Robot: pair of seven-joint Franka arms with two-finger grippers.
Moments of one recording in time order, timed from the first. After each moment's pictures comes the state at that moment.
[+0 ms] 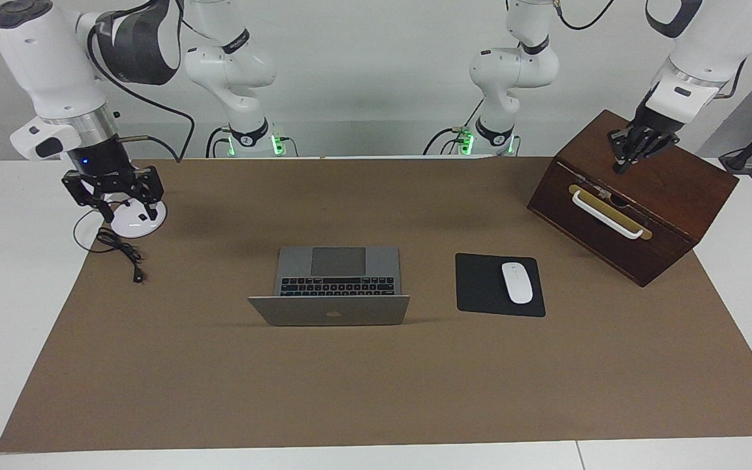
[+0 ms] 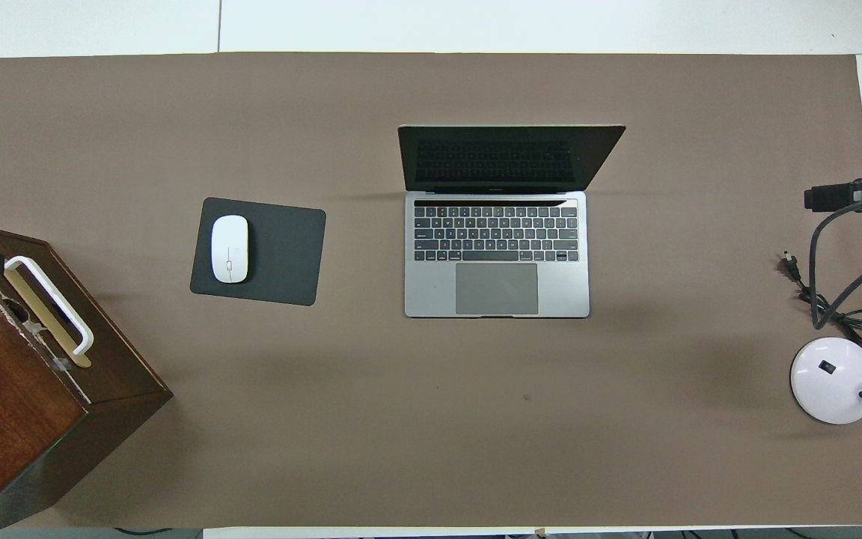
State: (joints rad) left arm -0.08 -0.10 0.11 -1.68 -0.02 1.58 0.02; right arm -0.07 -0.06 -0.05 -1.83 0.02 1.98 -0.17
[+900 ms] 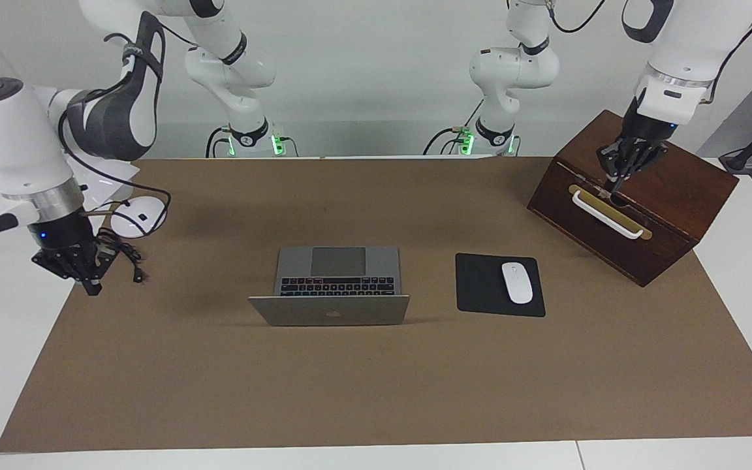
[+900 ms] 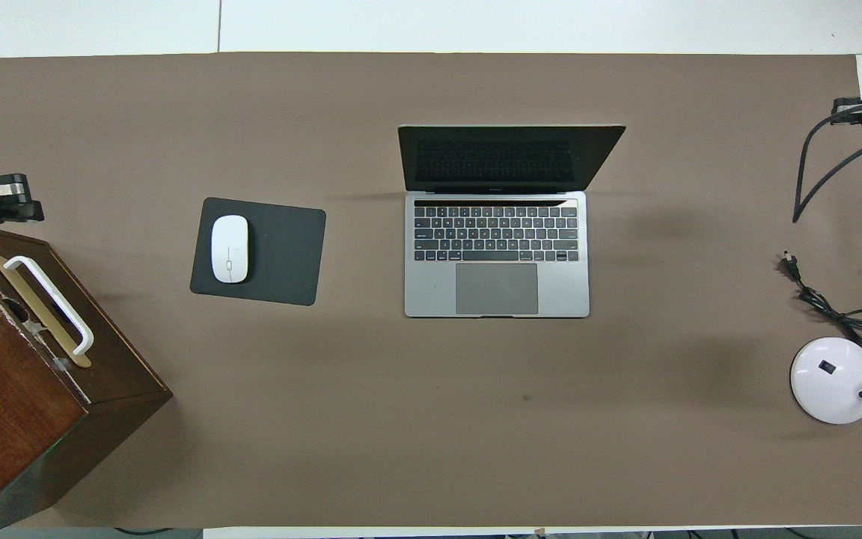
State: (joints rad) left arm -0.16 -0.09 0.08 -1.71 -0.03 1.79 -0.19; right arm -0.12 0.30 -0.05 -1.56 0.01 2.17 -0.17
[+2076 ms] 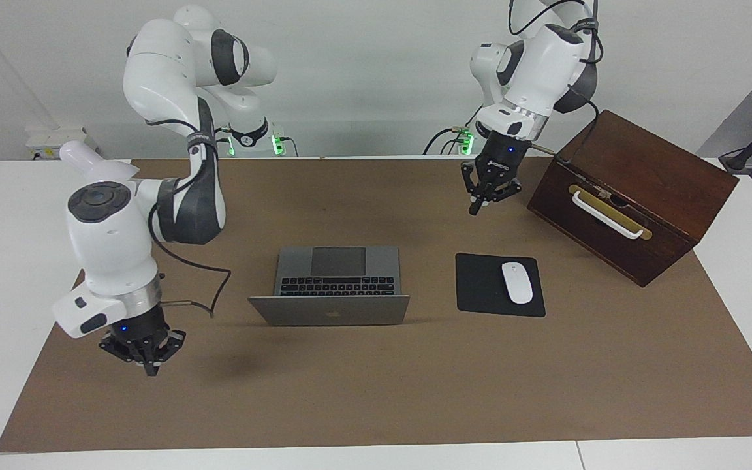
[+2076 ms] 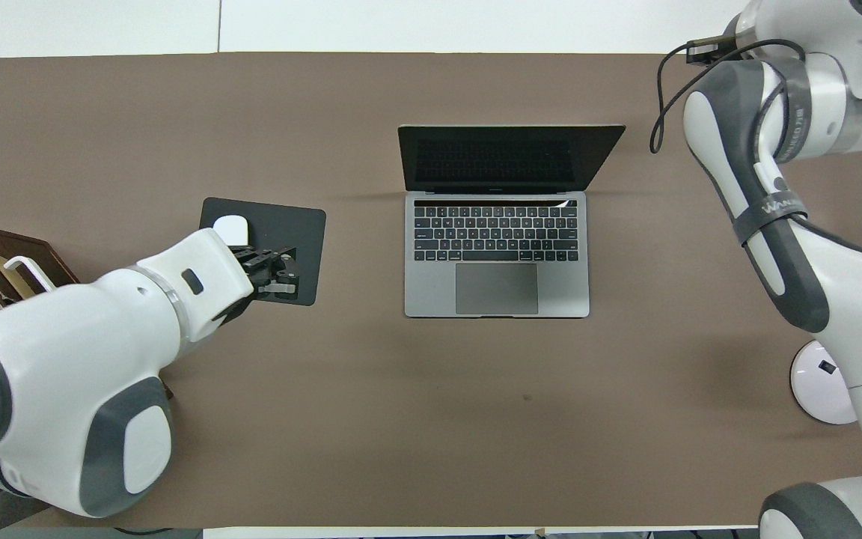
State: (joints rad) left arm -0.53 -0.25 0.07 -2.31 -0.26 2.57 0.07; right arm 0.07 0.70 -0.04 -1.11 -0.14 2.12 0.08
